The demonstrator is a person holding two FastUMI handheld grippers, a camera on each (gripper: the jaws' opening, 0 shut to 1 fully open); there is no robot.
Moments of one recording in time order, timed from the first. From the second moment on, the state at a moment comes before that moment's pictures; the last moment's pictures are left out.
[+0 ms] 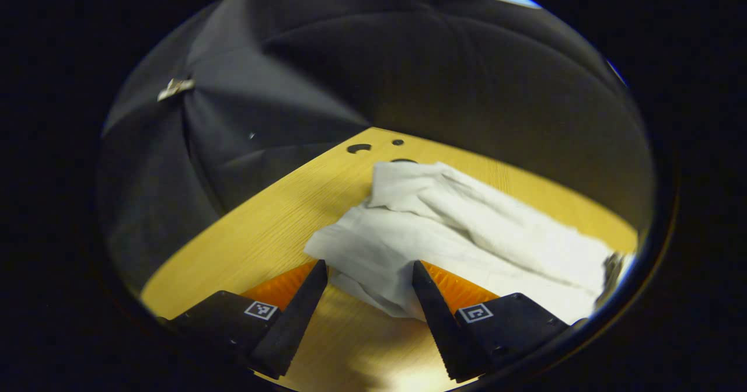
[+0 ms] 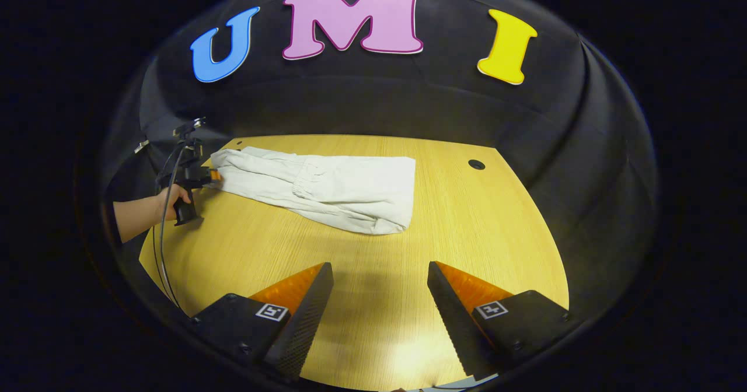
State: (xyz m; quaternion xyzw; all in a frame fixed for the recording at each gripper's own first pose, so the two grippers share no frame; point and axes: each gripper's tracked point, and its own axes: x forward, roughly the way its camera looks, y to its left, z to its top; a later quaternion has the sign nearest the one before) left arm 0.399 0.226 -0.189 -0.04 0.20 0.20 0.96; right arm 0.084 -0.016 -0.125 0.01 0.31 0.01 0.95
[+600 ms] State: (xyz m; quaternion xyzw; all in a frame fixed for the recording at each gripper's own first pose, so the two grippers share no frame) left arm 0.428 0.187 -0.191 -0.01 0.21 0.11 0.97; right arm 0.053 0.001 -0.143 -0.01 0.33 0.02 0.94
